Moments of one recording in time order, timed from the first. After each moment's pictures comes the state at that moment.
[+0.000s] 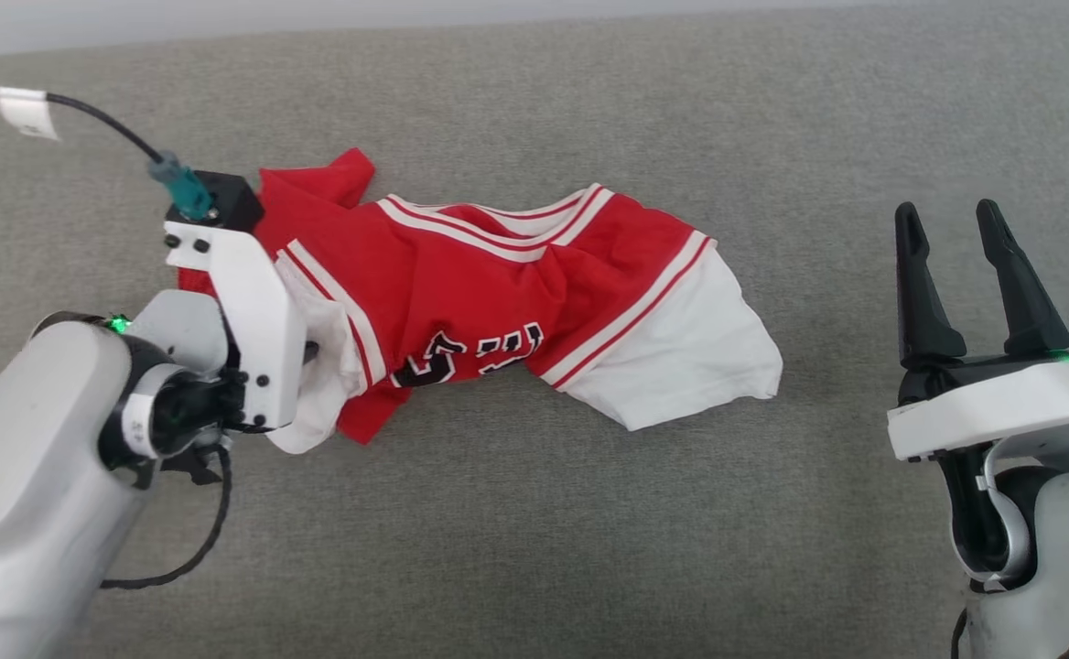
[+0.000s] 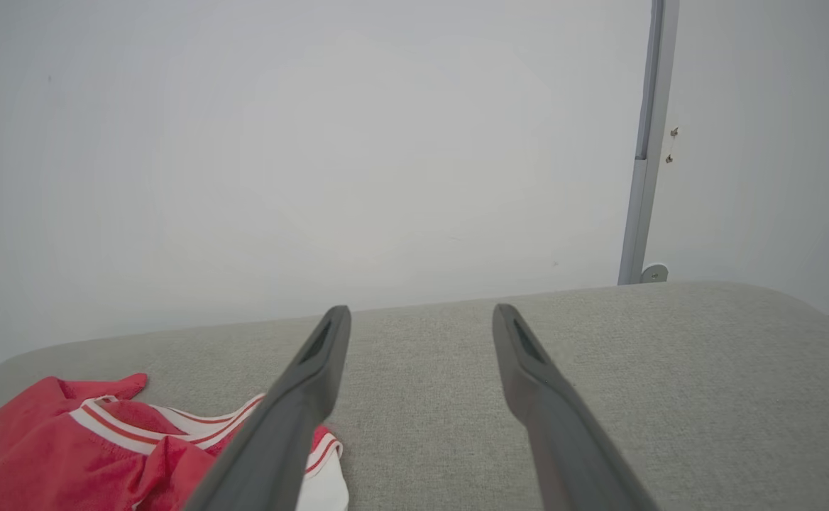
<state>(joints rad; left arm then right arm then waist) -0.72 0.61 -0.61 0.16 -0.90 0.18 0.98 -0.28 -0.05 -0.08 -0.03 0.27 0.13 0.00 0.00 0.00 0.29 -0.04</state>
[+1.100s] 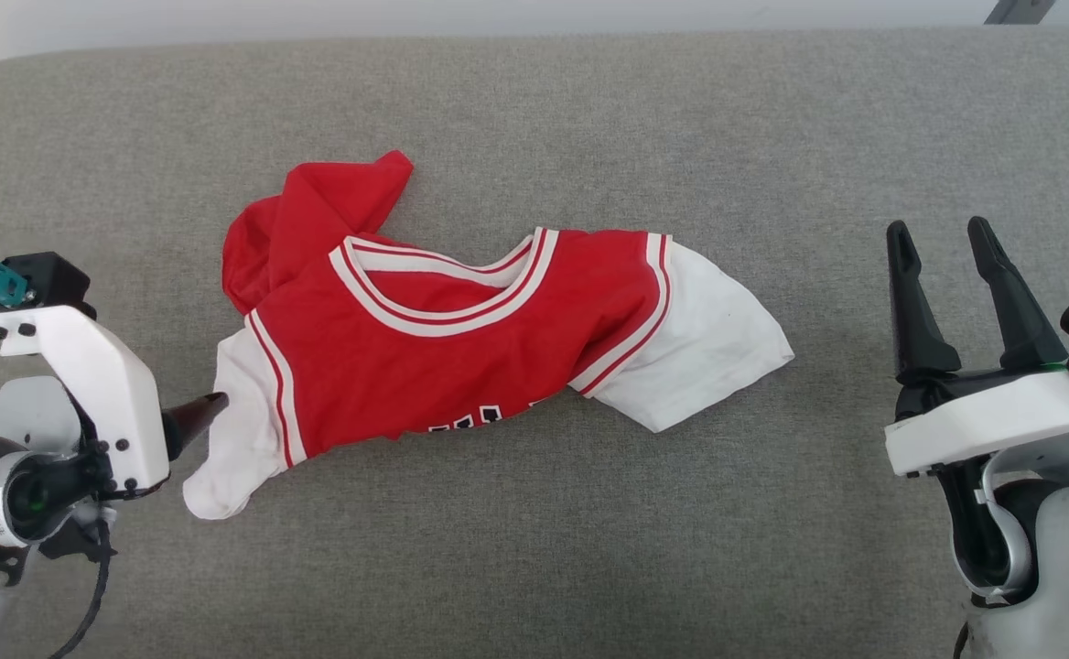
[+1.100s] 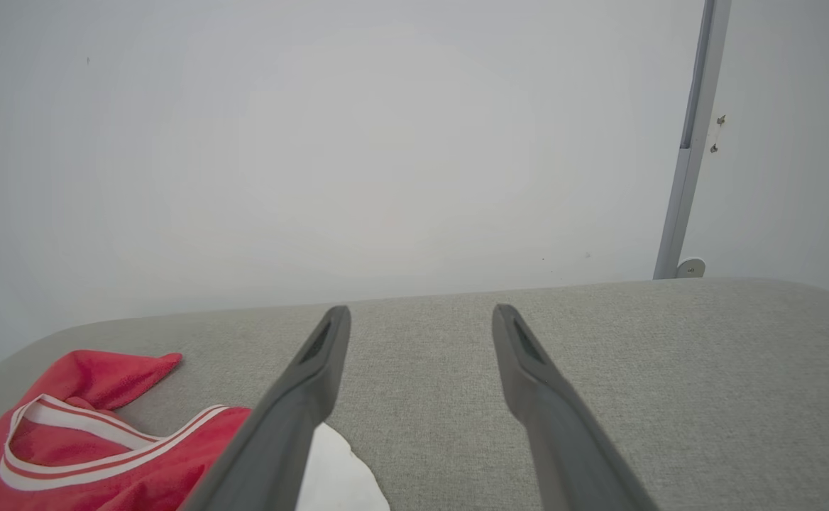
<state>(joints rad) -0.45 0.77 -0.40 0.05 -1.04 0.25 0.84 -0.24 -0.05 -0.07 -0.06 0.27 0.13 0.04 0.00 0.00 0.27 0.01</state>
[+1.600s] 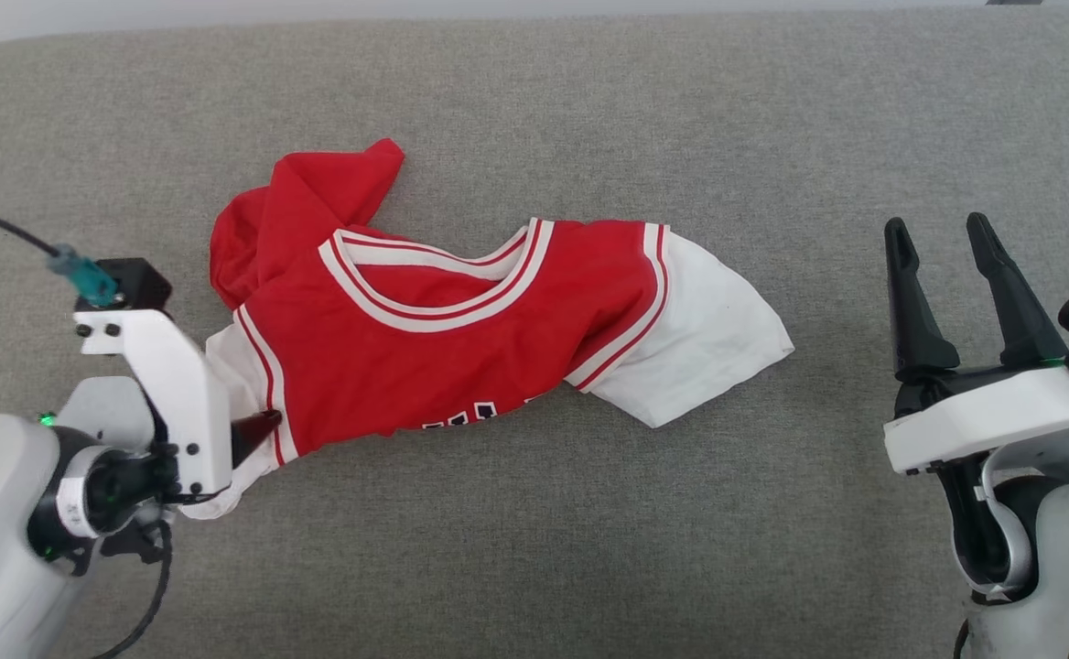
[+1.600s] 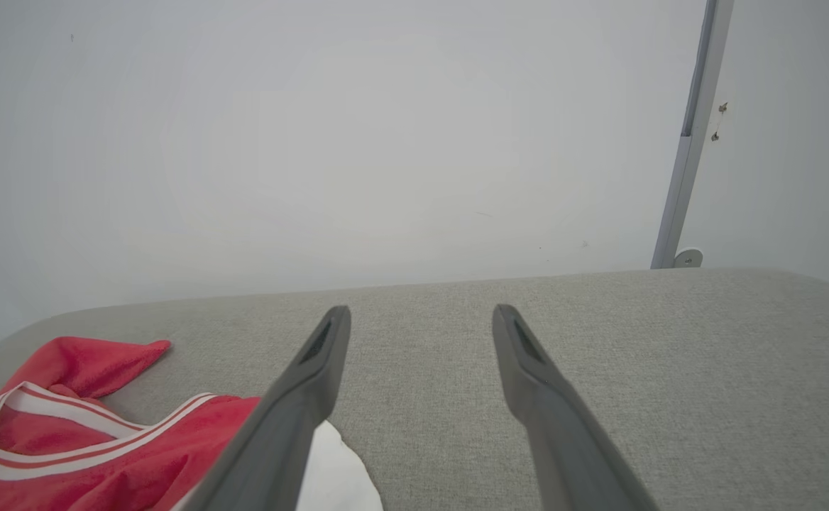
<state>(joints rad) -0.50 0.72 -0.50 0.06 -0.98 0.27 0.90 -0.25 -0.05 -0.07 -0.07 0.25 0.13 0.06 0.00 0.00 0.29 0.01</state>
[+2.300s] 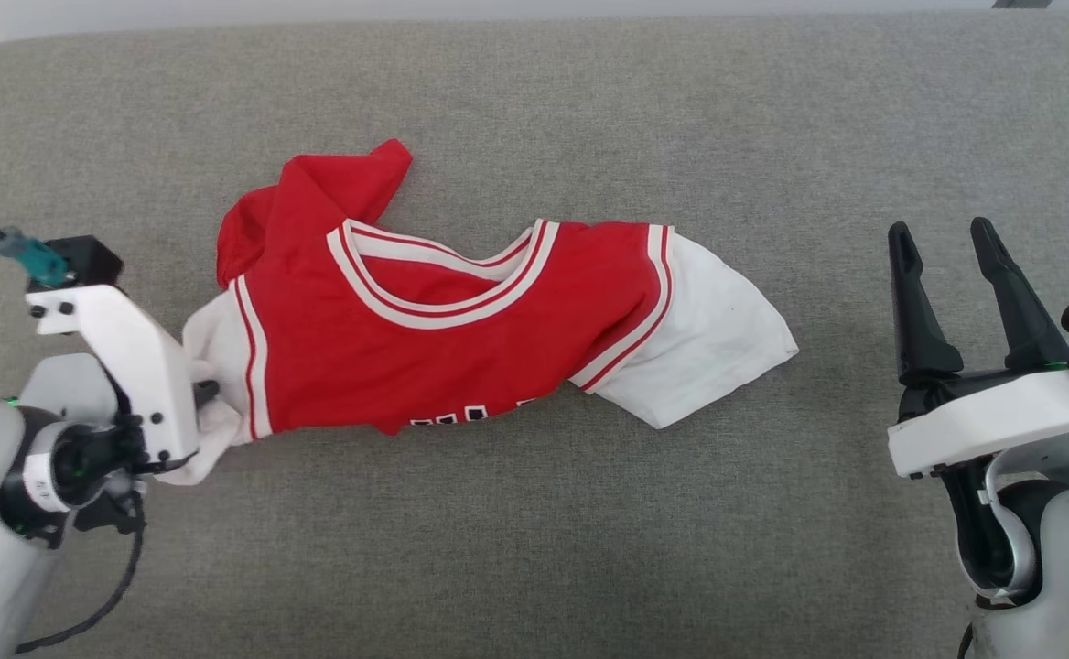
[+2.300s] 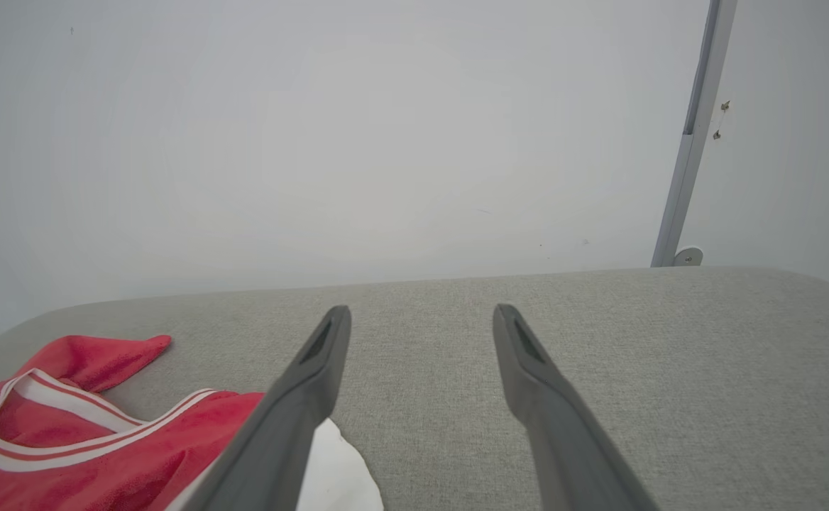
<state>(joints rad) -0.54 0.70 -0.47 0.18 -0.98 0.25 0.84 -0.24 -0.05 -0.08 -0.08 0.25 0.13 0.07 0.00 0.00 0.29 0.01</state>
